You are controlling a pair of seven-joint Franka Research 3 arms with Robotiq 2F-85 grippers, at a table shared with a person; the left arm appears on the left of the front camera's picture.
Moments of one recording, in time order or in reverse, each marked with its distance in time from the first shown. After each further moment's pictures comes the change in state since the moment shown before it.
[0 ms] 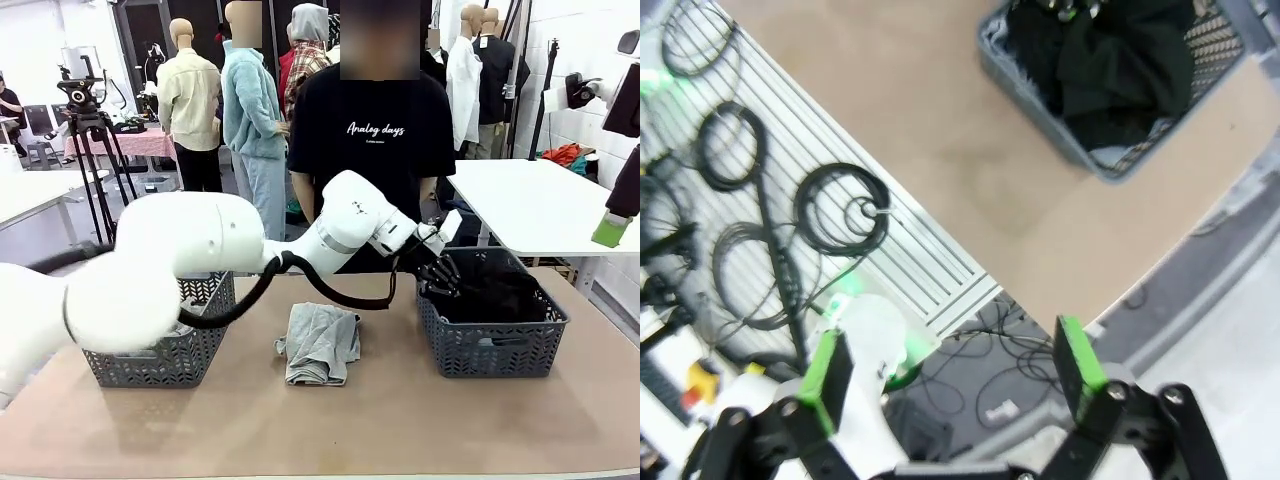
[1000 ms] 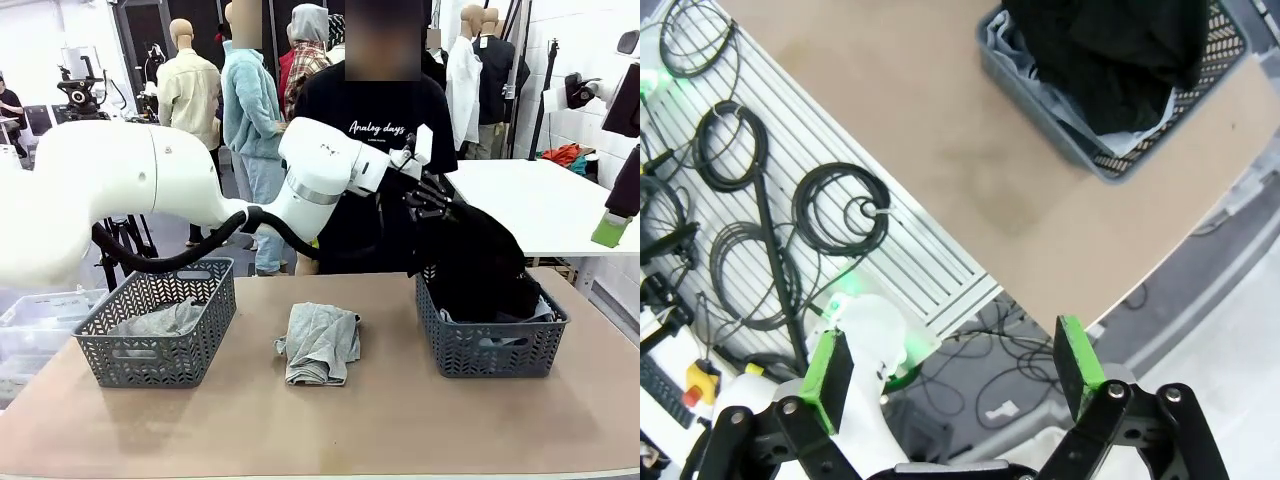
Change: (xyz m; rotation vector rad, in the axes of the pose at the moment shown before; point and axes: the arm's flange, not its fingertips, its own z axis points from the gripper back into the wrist) left arm 0.078 -0.009 0.120 0.364 -0.105 -0.103; right arm 0.000 0.000 0.000 0.000 0.000 0.000
